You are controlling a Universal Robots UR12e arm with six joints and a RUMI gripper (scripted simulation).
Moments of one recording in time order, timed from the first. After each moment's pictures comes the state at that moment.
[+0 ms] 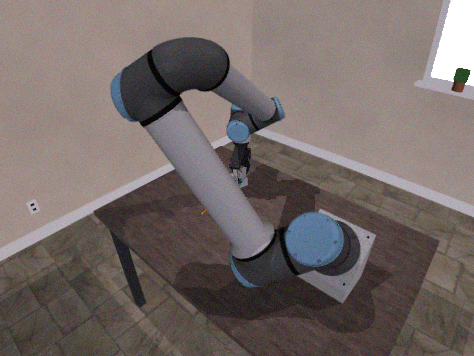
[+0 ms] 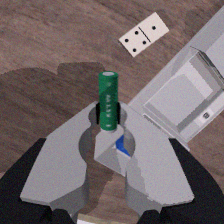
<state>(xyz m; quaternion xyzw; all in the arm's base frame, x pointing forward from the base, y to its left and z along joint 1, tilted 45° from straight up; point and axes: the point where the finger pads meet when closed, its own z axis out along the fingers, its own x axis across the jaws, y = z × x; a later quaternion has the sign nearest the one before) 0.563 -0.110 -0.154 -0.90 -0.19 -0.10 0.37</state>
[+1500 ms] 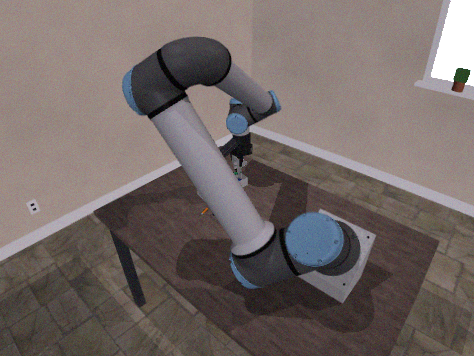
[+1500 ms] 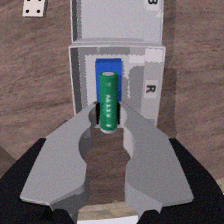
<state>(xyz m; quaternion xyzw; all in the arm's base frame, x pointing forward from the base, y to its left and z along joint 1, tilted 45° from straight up) 0.627 -0.152 -0.192 -0.92 0.13 0.03 0.38</state>
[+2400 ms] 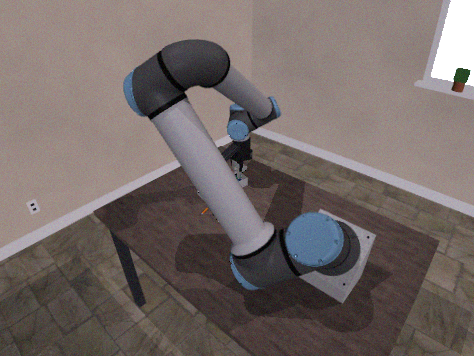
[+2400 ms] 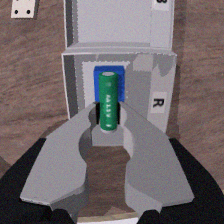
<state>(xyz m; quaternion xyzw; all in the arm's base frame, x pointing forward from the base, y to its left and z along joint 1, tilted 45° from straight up) 0.627 -0.132 -0.212 -0.92 0.13 0.03 0.38</state>
